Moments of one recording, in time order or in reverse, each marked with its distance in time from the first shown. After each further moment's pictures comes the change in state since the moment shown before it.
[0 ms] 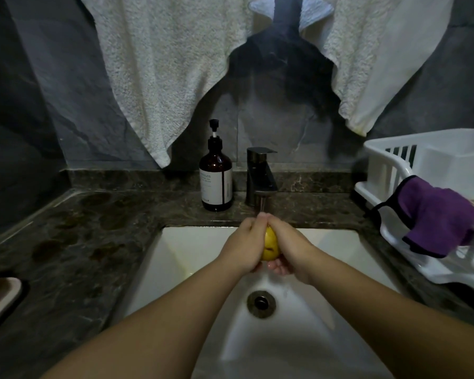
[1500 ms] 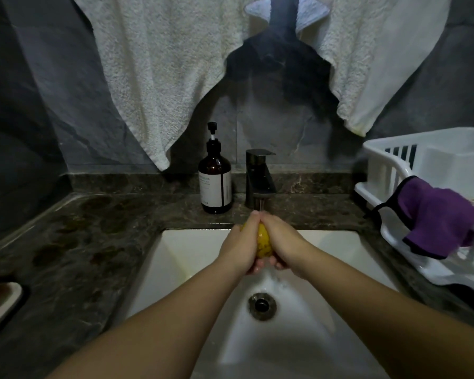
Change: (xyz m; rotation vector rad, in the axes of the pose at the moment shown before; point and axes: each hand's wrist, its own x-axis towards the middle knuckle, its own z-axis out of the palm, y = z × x) left_hand -0.001 -0.003 -0.001 -0.195 0.007 -0.115; right_hand -0.001 -0.017 0.003 -0.014 -0.017 -0.036
